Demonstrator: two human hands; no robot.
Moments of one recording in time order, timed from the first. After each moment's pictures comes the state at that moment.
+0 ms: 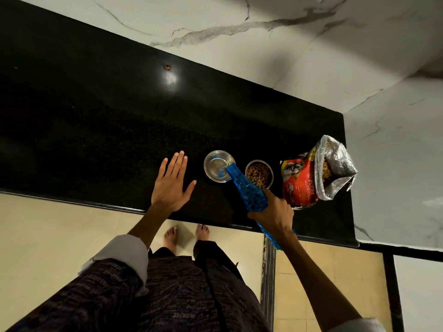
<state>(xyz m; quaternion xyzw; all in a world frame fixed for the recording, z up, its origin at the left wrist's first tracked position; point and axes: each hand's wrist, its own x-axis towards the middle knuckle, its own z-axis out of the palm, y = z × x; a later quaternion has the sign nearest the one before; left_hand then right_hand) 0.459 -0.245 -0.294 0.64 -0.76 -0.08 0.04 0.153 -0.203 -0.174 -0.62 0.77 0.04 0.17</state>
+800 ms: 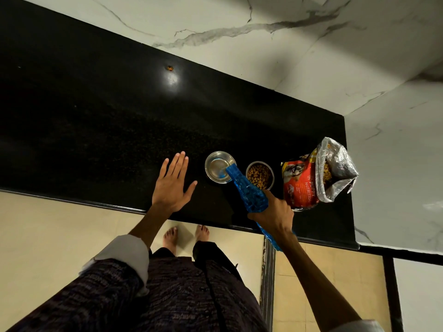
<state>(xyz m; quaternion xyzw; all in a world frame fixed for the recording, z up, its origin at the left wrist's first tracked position) 0.459 -0.245 -0.296 0.64 -0.76 -0.09 0.06 0.152 -0.204 -0.176 -0.62 0.76 0.04 0.18</state>
